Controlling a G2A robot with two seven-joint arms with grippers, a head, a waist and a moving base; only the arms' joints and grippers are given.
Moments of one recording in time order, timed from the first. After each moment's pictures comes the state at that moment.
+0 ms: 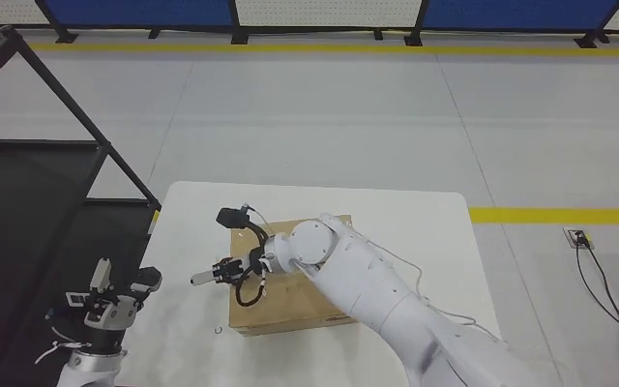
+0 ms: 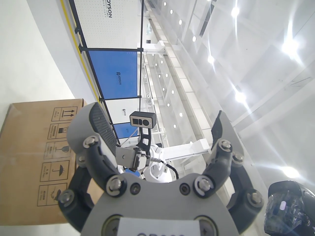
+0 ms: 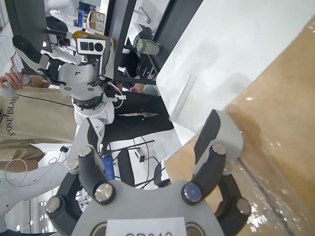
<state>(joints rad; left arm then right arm) 1.57 -1.23 -1.85 -1.76 -0.63 -0.35 -0.45 -0.13 -1.82 0.40 -0.46 0.27 -0.38 0.95</state>
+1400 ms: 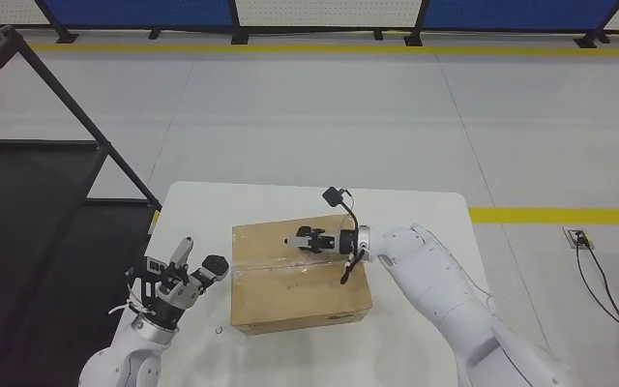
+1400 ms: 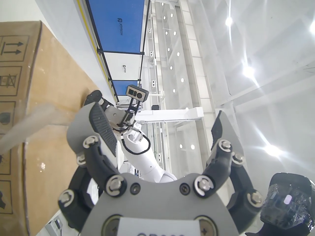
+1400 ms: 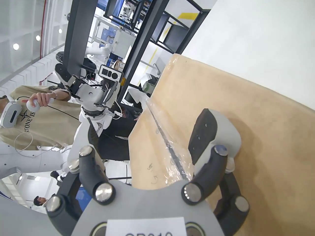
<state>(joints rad) 1.39 -1.23 -1.64 -1.73 -0.57 -0.18 -0.56 -0.26 -1.53 0.69 -0.39 0.27 -0.85 0.90</state>
